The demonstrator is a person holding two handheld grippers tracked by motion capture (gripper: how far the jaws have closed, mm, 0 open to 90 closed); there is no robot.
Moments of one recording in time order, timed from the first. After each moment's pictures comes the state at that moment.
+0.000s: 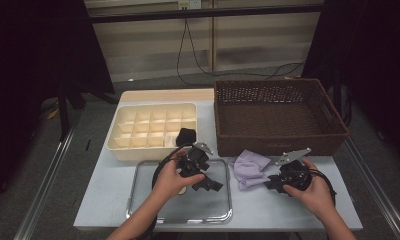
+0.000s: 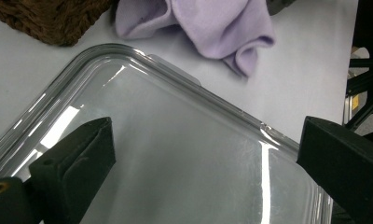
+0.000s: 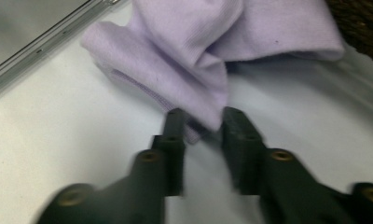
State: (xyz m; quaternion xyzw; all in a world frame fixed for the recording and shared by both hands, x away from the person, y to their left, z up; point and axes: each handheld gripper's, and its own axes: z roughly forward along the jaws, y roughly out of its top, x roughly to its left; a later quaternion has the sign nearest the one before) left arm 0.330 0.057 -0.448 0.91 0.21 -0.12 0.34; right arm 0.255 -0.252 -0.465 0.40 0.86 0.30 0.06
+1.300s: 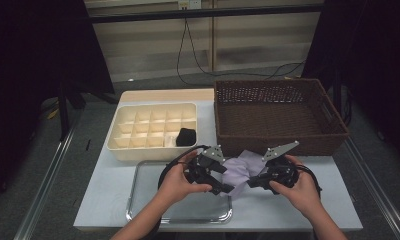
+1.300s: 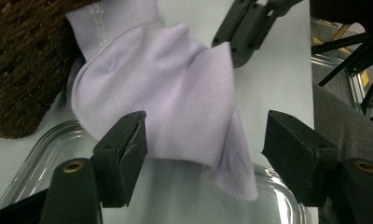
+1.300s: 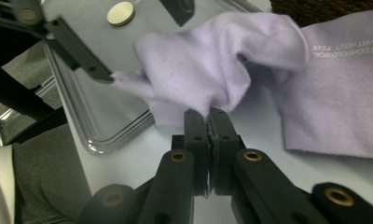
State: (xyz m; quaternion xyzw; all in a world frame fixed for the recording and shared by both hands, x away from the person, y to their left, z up) left arm 0.305 0.035 -0.426 0.92 0.10 -0.06 0.38; right arm 0.257 -0.209 -0.432 0.37 0.85 0.37 -0.01
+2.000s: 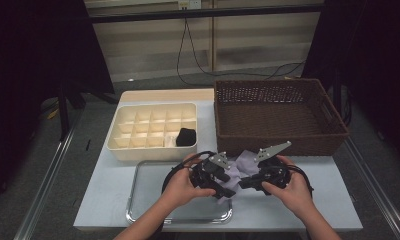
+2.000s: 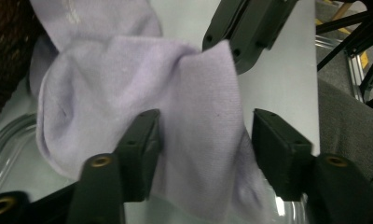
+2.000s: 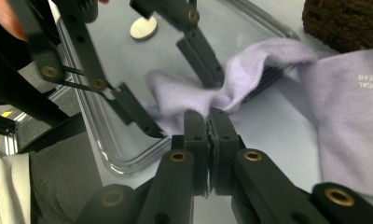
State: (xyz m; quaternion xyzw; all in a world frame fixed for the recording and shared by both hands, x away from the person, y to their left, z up) left arm 0.298 0.023 -0.443 0.93 0.09 -0.07 0.35; right arm 0.257 -0.189 -0.430 0.35 0.85 0.39 -0.03
